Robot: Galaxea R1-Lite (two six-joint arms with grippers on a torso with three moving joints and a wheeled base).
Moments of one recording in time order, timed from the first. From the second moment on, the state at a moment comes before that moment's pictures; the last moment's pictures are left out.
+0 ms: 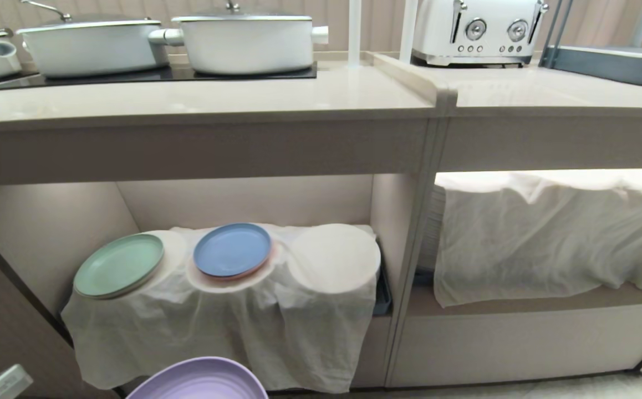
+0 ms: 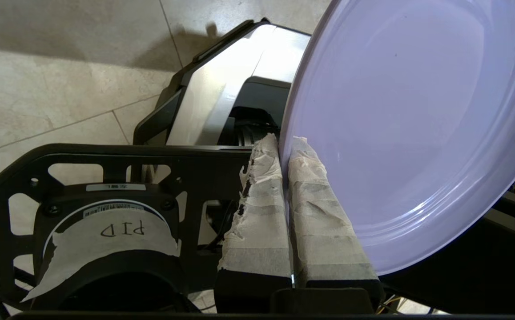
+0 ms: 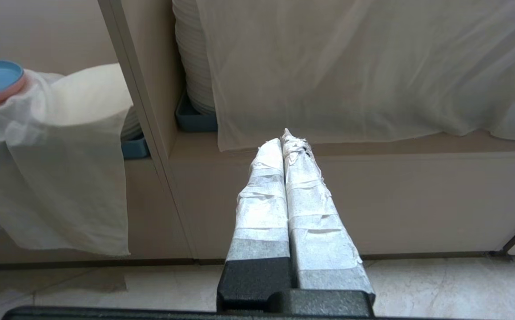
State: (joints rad) left arm 0.11 0.98 -0.42 0.62 -0.41 -0.23; right arm 0.00 0.00 0.00 0.00 0.00 0.01
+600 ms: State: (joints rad) left arm 0.11 0.97 -0.42 0.62 -0.41 -0.23; right arm 0.00 0.00 0.00 0.00 0.00 0.01
